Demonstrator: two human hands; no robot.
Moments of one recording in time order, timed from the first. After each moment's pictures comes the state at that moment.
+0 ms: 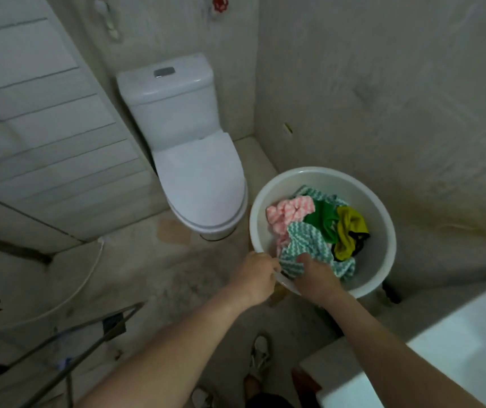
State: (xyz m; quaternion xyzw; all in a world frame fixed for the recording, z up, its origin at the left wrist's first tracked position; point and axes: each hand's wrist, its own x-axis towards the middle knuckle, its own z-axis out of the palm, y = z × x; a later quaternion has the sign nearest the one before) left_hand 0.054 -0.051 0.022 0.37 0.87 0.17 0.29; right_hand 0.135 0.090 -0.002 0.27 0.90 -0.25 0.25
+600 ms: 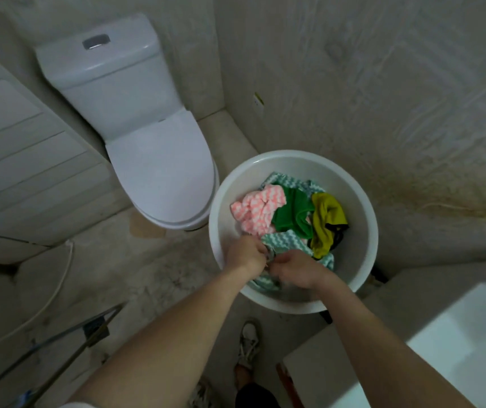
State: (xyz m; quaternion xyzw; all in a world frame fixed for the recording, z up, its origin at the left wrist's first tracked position) left_hand 0.025 0.049 -0.040 0.19 0.89 0.20 0.37; right_hand 0.108 0.150 -0.031 0.33 0.75 -0.50 0.28
